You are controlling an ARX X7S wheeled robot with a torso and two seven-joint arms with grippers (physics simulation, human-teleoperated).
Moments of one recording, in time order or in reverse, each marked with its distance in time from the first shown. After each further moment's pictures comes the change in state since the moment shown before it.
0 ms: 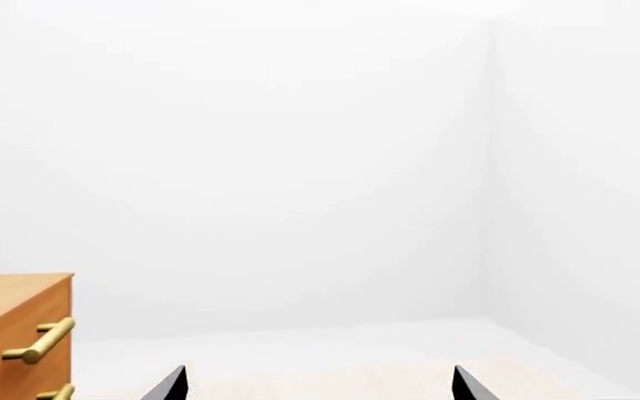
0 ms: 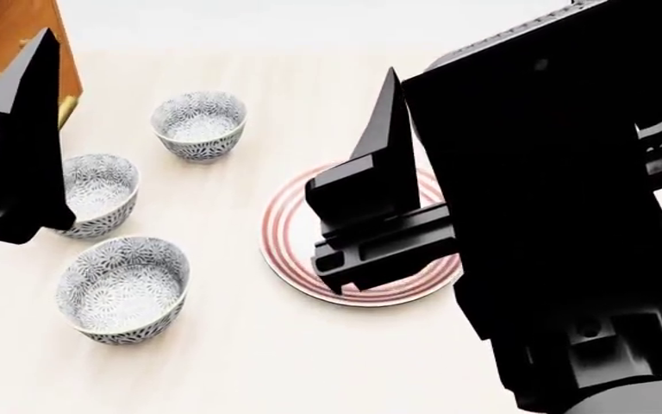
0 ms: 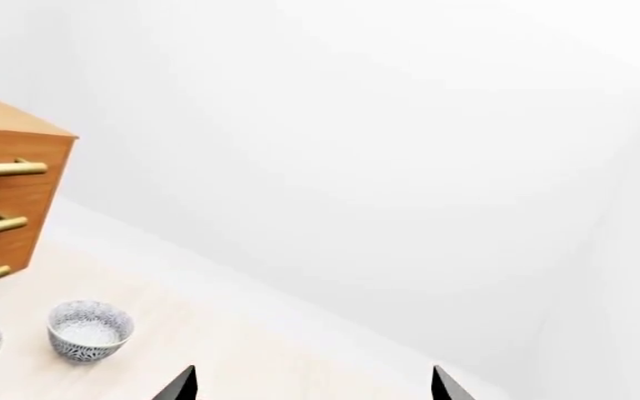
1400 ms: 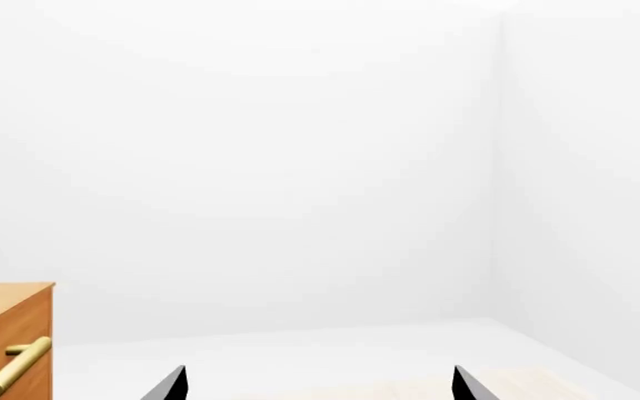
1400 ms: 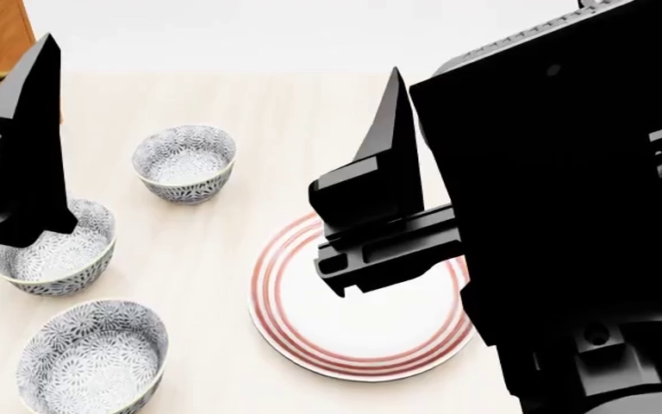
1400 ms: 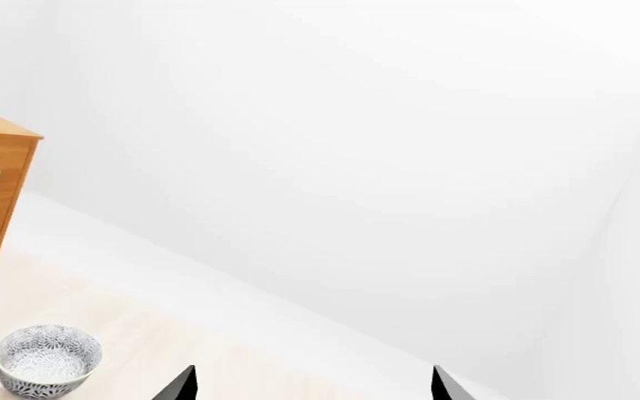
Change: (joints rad) left arm 0.022 -0.050 0.059 0.009 0.030 0.081 0.017; right arm 0.019 0.052 -0.056 -0.026 -0.024 -0.075 -0.030
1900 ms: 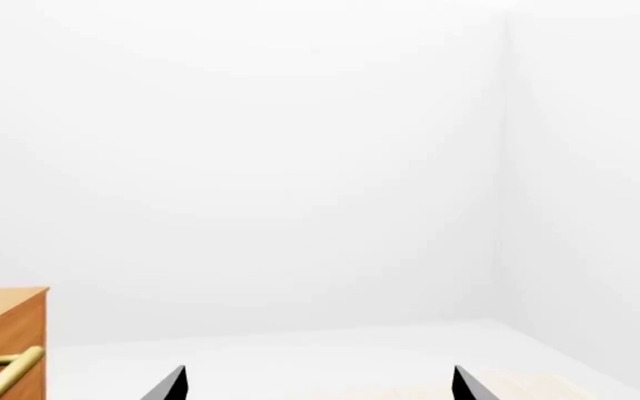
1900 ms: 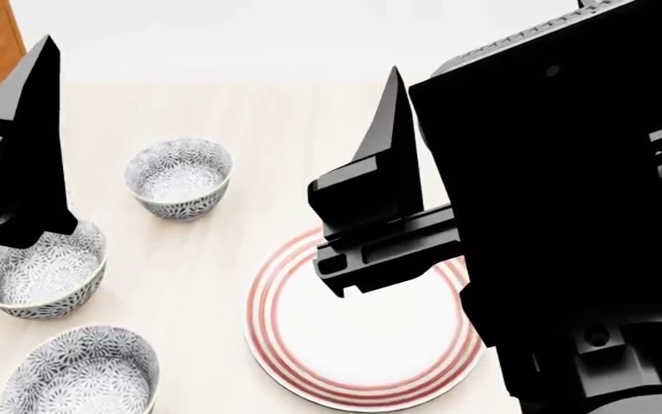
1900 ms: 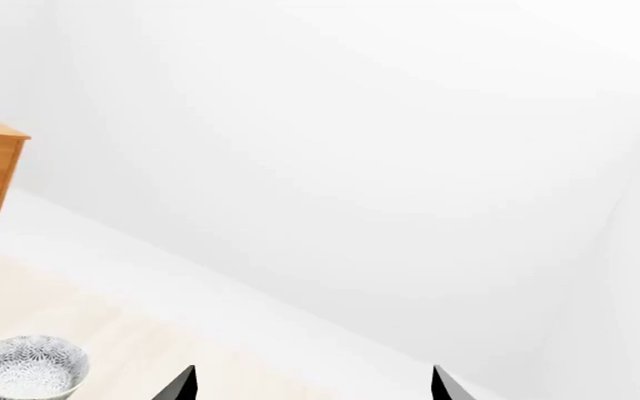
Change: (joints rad) left arm 0.010 -0.015 0.016 0.006 0.018 0.024 0.010; right arm 0.009 0.012 -0.019 -0.005 -0.005 -0.020 -0.006
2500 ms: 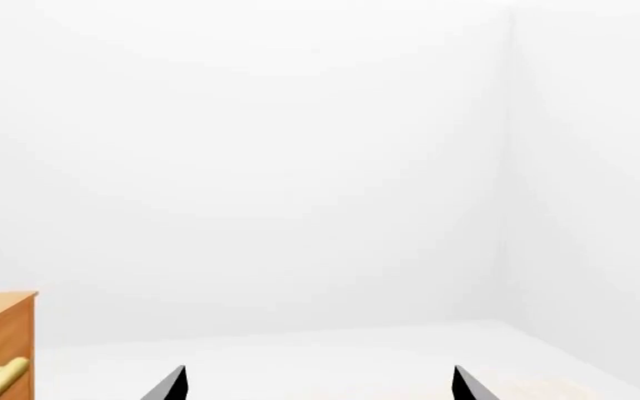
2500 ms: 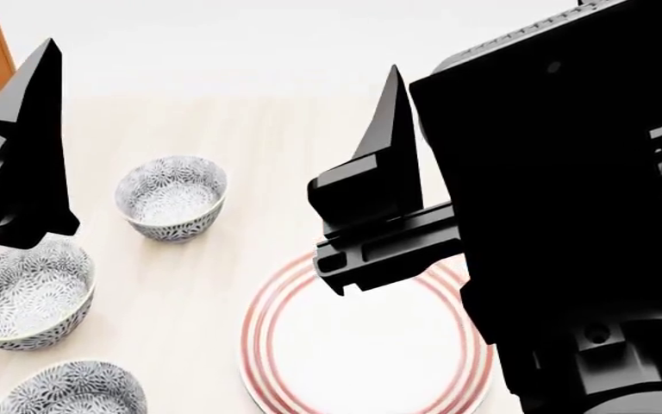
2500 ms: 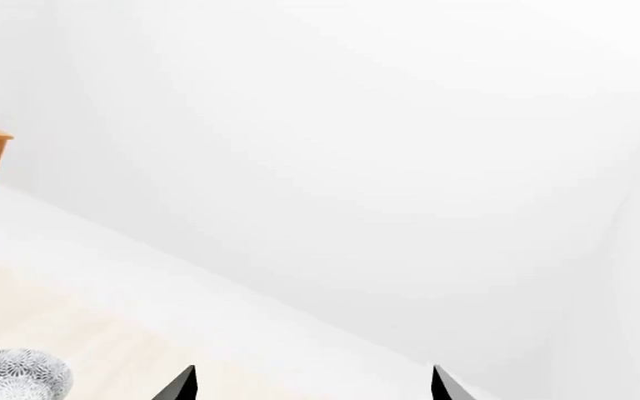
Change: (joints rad) left arm 0.009 -0.014 0.020 0.000 0.016 0.025 0.010; right arm 0.007 0.011 -0.018 -0.001 -0.014 -0.019 -0.017
